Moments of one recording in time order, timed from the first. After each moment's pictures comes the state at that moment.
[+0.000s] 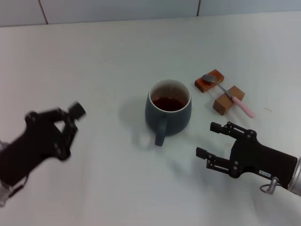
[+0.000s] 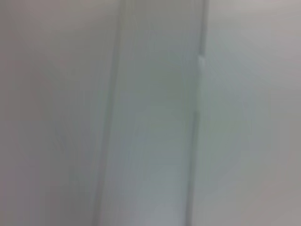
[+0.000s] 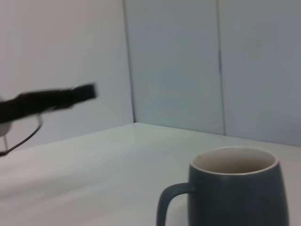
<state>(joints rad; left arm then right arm) -0.35 -2.01 -0.70 -0.03 2.89 1.71 -0.51 0.36 2.08 -0.24 -0.14 -2.16 -1.51 0.59</state>
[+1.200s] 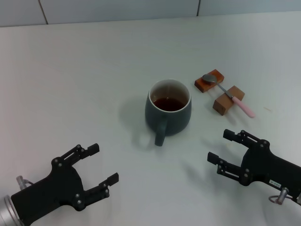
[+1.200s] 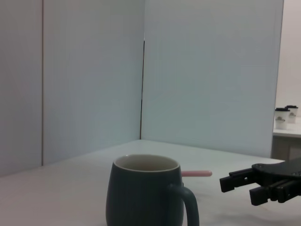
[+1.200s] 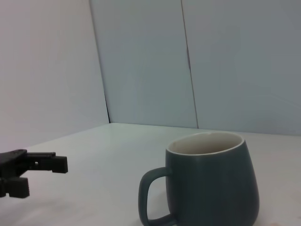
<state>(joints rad) -0.34 -2.06 -0.45 0.11 2.89 1.65 -0.45 0.28 2.08 -0.21 -0.13 -2.13 -1.51 0.59</state>
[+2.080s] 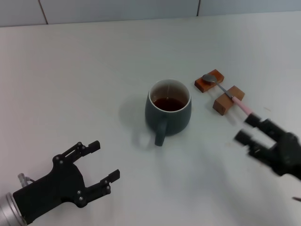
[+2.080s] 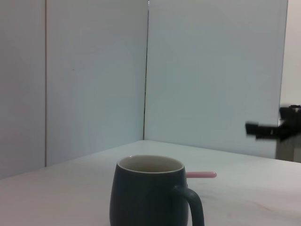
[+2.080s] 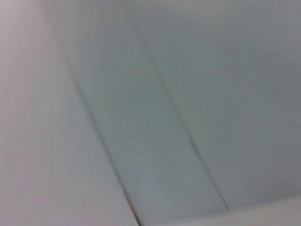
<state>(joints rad) -0.35 -2.06 -0.46 0.10 2.88 1.64 -0.45 0.22 2.07 -0.08 -0.13 -2.13 -1.82 0.90</state>
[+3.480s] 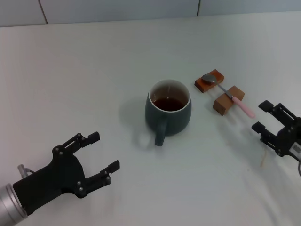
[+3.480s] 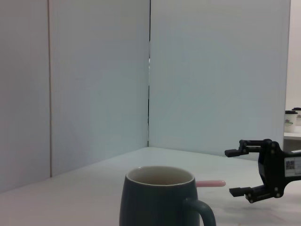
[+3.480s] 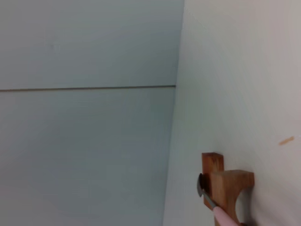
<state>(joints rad) -0.37 -2.06 -0.48 0.10 2.88 1.64 -0.45 0.26 2.08 0.21 -0.13 -2.24 -1.46 2.03</state>
